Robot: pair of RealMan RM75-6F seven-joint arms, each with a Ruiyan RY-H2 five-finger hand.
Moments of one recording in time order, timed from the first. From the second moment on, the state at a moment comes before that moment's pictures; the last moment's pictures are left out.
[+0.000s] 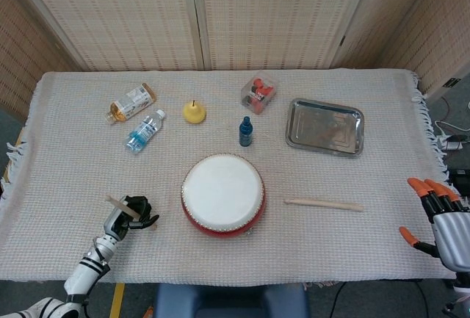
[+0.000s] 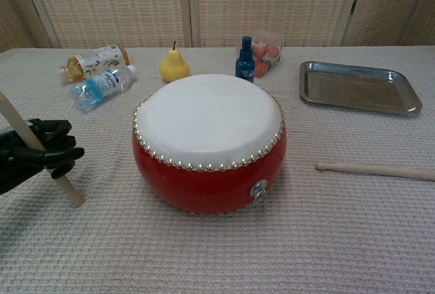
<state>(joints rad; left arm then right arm) -0.44 -1.54 0.00 -1.36 1.41 1.06 -1.32 0.02 -1.02 0.02 -1.66 -1.63 1.59 0.08</state>
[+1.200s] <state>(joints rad) -0.39 -1.69 -0.01 -1.18 1.45 1.05 -1.29 0.02 -1.01 0.02 -1.67 -1.63 1.58 0.06</state>
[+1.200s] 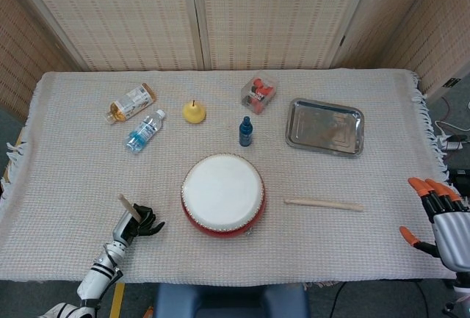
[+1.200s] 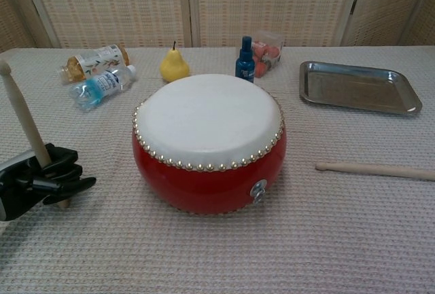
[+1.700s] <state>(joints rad) -0.37 -1.76 0.00 -1.03 1.50 1.10 -1.39 0.02 -1.01 0.02 -1.69 -1.63 1.58 0.04</state>
